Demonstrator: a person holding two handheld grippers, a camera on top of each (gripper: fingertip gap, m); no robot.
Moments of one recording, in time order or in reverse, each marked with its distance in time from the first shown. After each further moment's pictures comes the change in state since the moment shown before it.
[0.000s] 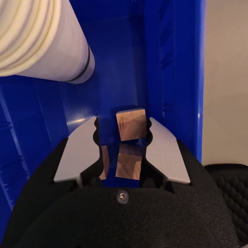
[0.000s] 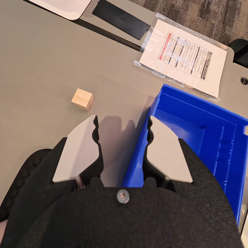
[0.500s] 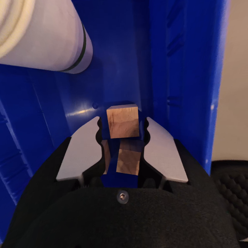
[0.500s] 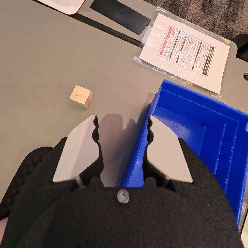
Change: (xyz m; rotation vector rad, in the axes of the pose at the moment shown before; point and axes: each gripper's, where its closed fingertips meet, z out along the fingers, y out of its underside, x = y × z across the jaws) left arm -0.005 0.015 0.004 -0.086 -0.041 0.016; right arm 0.001 0.006 0.001 -0.019 -0.003 0.007
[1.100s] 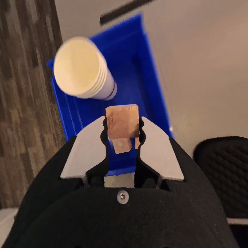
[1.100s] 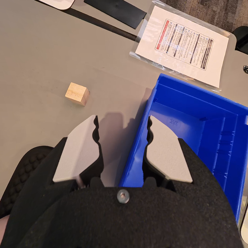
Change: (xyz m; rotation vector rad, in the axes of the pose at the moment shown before) left arm -0.001 -0.038 -0.131 0.275 -0.085 0.234; right arm 0.007 0.008 0.000 -0.019 0.012 0.024
